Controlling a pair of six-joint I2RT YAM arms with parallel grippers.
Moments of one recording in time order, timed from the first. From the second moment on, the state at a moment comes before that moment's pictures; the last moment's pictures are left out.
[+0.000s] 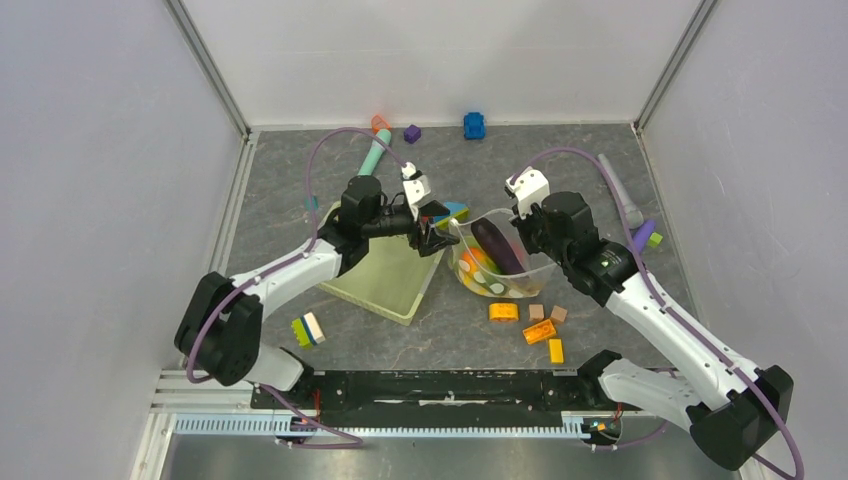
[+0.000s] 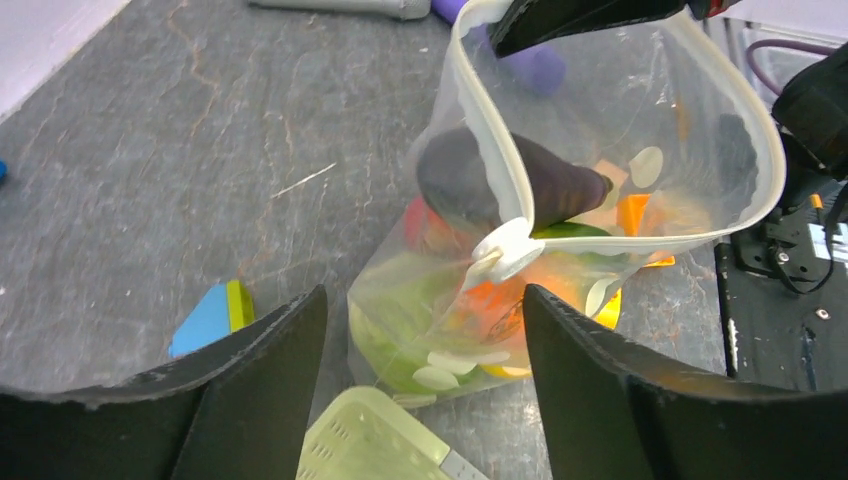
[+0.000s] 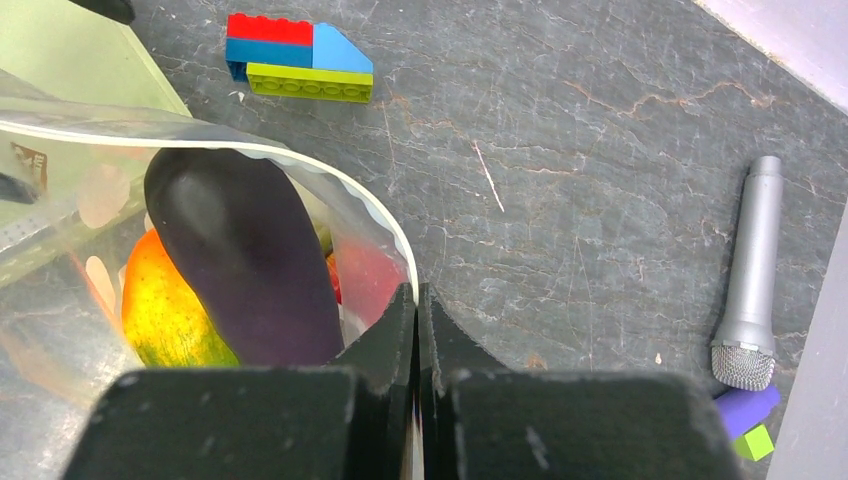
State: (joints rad) left arm -0.57 1.43 0.87 0.34 0.73 0.12; right arm 0.58 1.01 0.92 -0.41 0.18 -0.16
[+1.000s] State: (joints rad) left arm -0.57 1.47 0.84 0.53 0.94 0.06; right arm 0.53 1.03 0.91 -0.37 0.15 -0.18
